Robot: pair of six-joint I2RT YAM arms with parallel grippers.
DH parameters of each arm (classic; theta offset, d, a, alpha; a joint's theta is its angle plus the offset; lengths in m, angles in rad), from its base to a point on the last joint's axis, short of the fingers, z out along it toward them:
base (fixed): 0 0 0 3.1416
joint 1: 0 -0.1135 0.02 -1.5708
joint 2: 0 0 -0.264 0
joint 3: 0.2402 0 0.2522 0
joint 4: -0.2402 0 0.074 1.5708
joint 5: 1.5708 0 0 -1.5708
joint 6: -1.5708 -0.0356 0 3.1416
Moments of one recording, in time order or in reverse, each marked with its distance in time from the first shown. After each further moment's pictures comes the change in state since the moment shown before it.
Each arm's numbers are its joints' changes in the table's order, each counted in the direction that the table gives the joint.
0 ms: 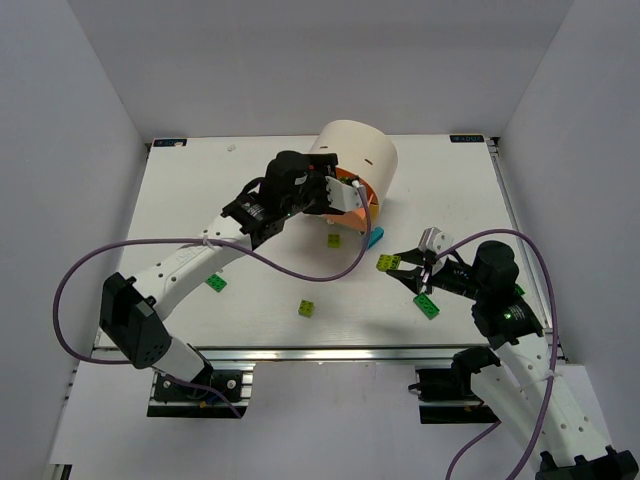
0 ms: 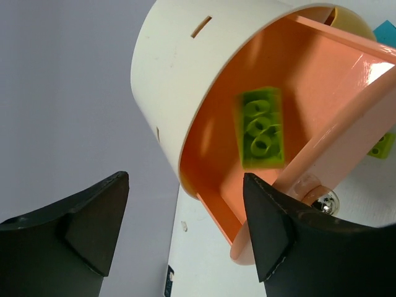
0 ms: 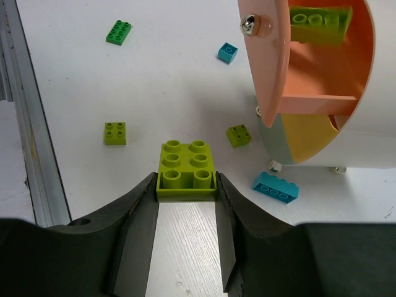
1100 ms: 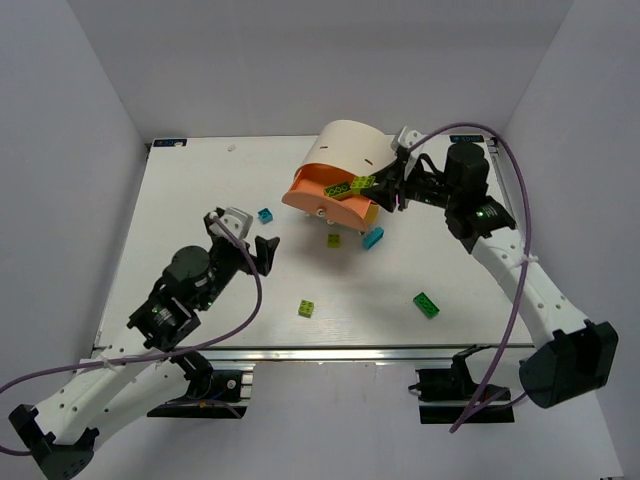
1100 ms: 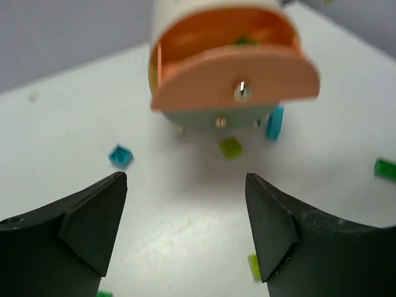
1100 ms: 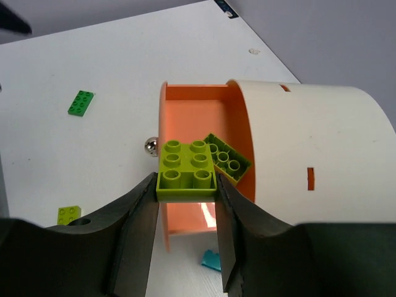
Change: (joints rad) left arm 0.005 0.864 -0.648 0.109 -0.234 1.041; right arm -0.043 -0.661 0.612 0.077 0.042 -0.105
